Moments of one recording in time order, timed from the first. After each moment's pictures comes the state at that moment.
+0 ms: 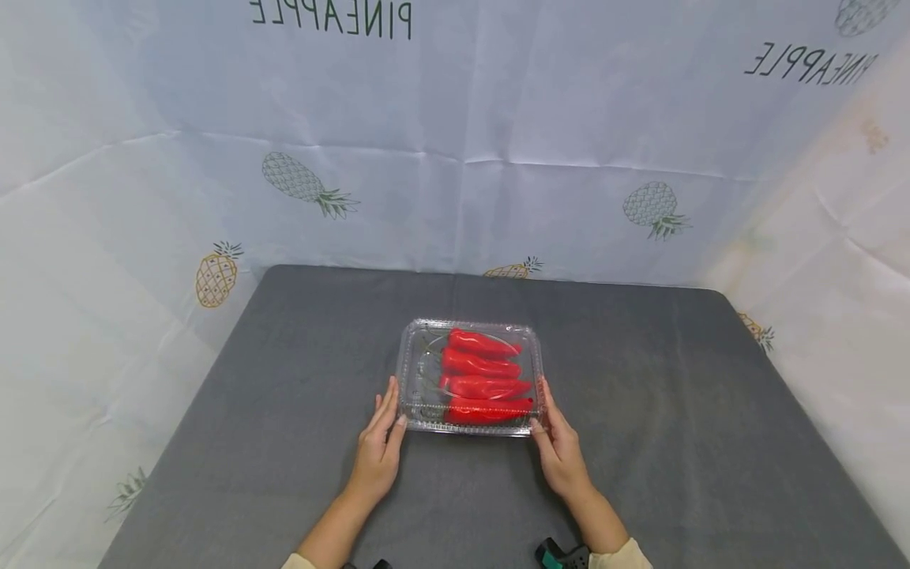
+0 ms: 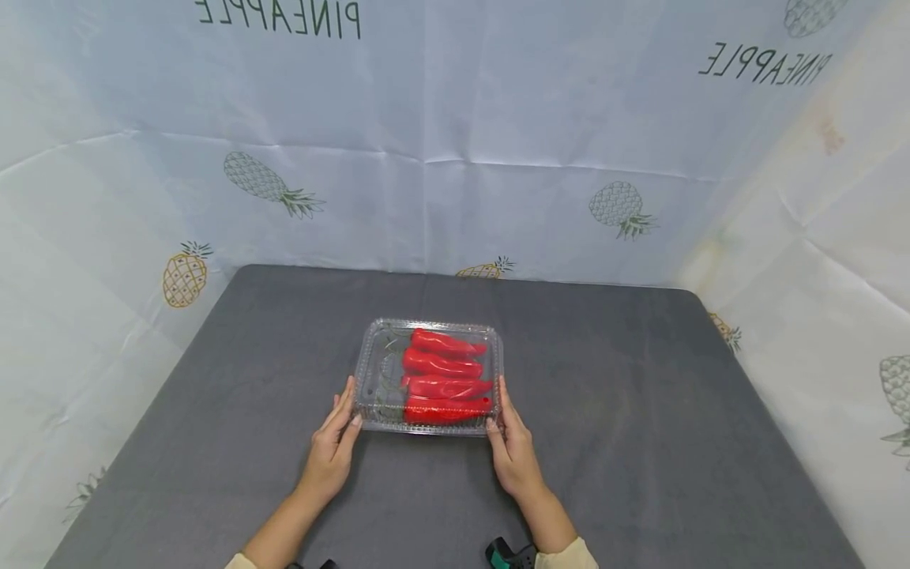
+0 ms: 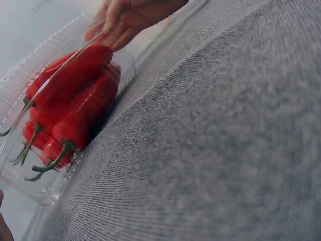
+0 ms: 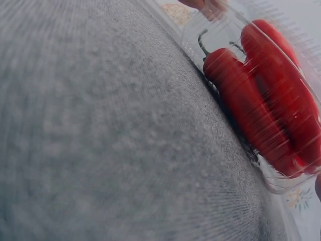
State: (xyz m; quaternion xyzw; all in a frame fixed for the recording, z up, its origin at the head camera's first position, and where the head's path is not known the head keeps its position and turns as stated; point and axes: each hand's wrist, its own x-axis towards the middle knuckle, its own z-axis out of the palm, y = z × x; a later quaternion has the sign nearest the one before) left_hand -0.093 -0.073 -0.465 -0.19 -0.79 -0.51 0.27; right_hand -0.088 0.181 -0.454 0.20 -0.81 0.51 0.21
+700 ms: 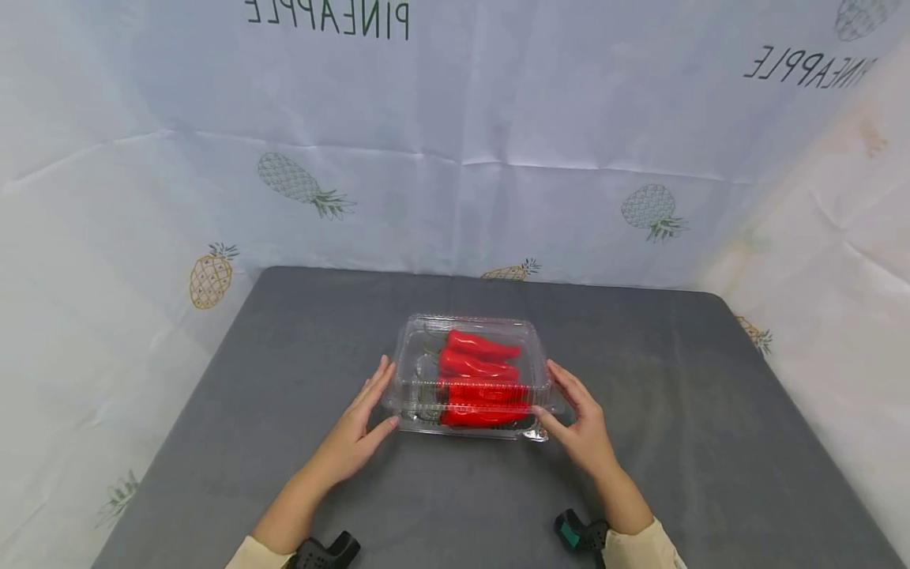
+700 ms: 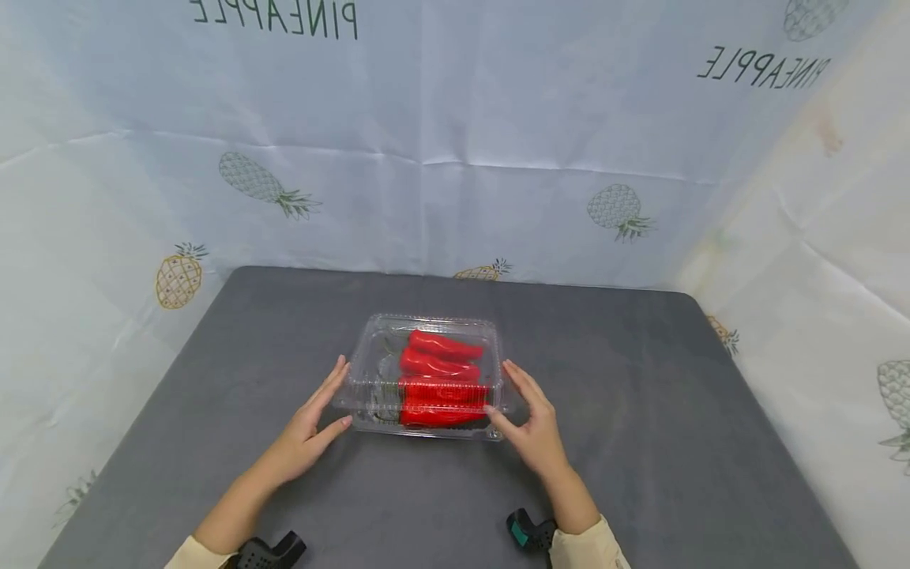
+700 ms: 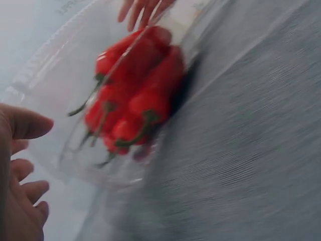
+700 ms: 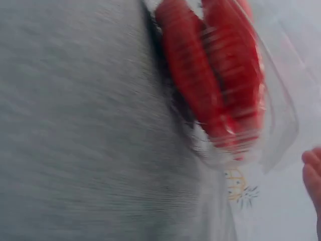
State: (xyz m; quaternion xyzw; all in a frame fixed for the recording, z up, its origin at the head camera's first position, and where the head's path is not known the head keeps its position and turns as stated) left_hand -0.122 -0.118 -0.452 -0.26 -0.84 -0.48 0.07; right_hand -0.119 0.211 -0.434 0.21 -0.80 0.51 0.23
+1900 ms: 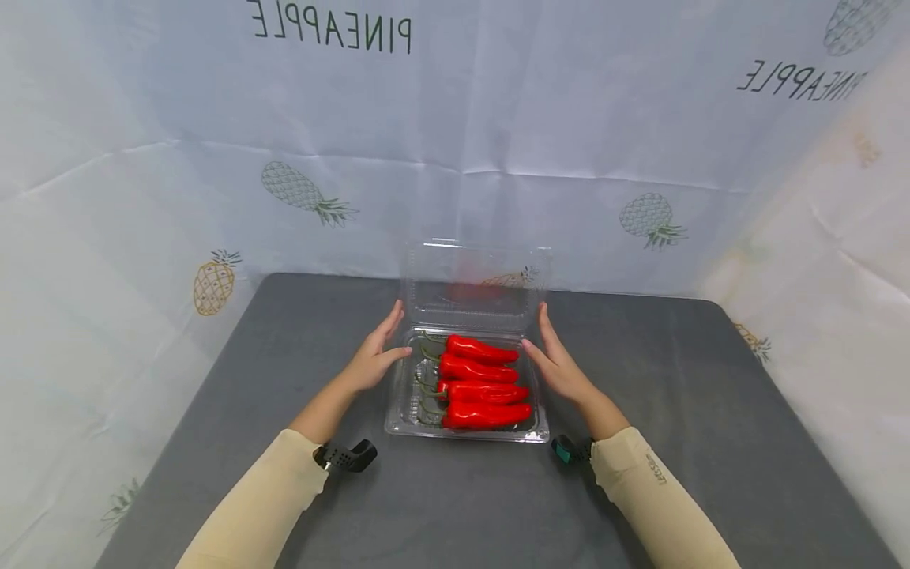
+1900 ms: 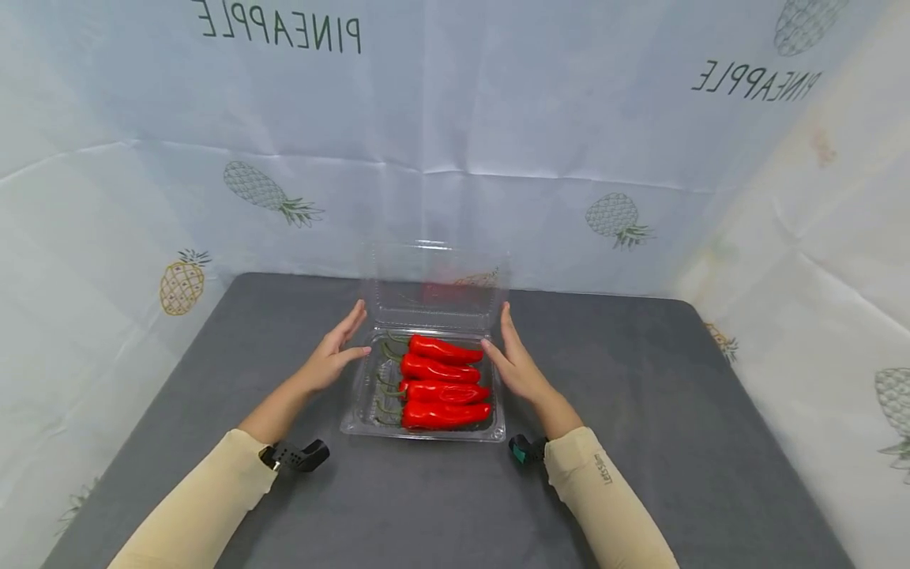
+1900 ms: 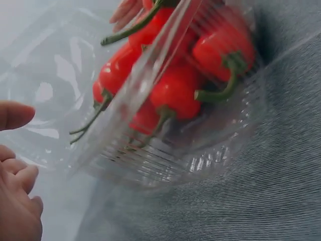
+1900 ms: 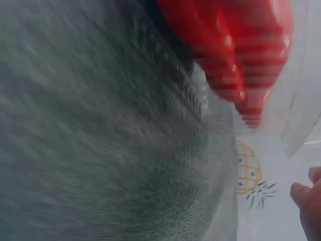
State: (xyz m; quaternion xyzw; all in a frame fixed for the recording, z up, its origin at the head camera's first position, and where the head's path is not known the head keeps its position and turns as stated) left_hand -0.229 -0.108 -0.431 -0.25 -0.77 -0.58 -0.01; right_hand -0.222 0.222 -0.432 0.18 -0.87 0.47 0.00
